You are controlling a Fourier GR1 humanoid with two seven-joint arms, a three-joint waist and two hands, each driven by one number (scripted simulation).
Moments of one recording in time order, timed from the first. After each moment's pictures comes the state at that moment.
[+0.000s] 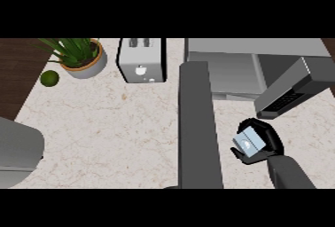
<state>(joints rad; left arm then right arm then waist) 0.60 0.14 0.49 -2.30 0.80 -0.59 0.07 -0.41 -0.22 -0.07 -0.43 0.05 0.29 -1.01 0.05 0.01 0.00</state>
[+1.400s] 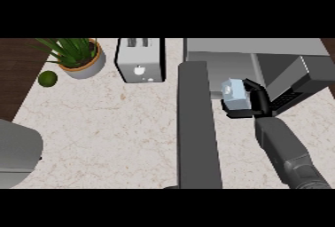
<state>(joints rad) 0.54 0.12 0.56 -2.27 0.85 -0.63 0.17 -0.77 -0.20 -0.21 -0.20 0.06 -0.07 -0.93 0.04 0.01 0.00</state>
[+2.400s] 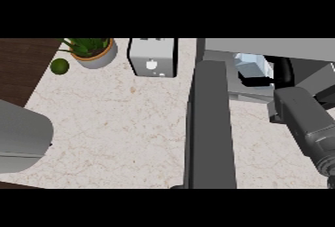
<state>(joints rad) 0.39 0.18 0.54 -2.21 0.85 -0.61 0.18 -0.99 -0.35 -0.20 -0.09 0.13 -0.30 -0.73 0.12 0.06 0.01</state>
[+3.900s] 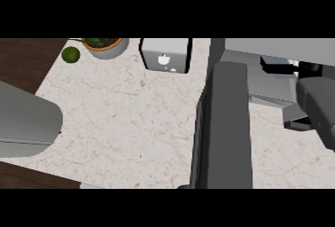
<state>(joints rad) 0.28 0.25 0.53 -2.15 0.80 -0.62 0.19 -1.04 -0.46 -0.23 -0.07 0.12 -0.38 -0.69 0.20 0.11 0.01</state>
